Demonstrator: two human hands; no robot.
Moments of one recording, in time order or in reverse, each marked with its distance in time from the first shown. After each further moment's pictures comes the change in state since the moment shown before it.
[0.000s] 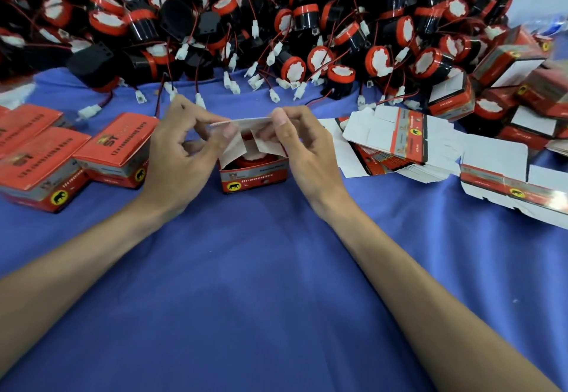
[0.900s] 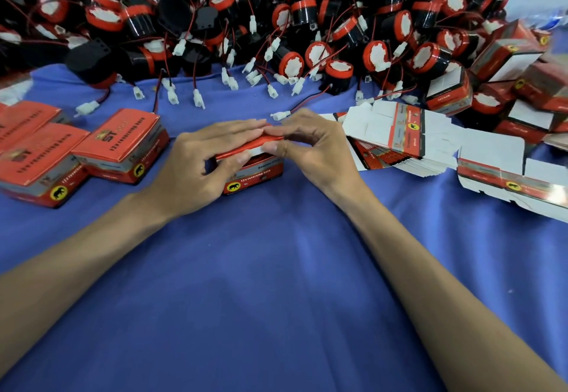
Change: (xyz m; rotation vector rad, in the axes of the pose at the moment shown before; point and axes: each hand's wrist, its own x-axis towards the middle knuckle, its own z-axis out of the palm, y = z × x) left_hand -0.005 0.003 0.000 0.099 -0.364 0.162; right_hand 0.008 0.006 -0.023 -0.178 -0.119 -0.074
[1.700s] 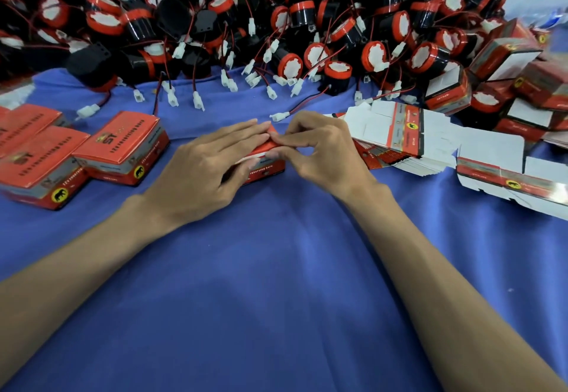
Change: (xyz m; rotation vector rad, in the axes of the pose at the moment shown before) left_hand -0.003 -0.003 0.006 0.359 -0.080 0.124; right_hand 0.004 0.004 -0.011 -0.561 0.011 -0.465
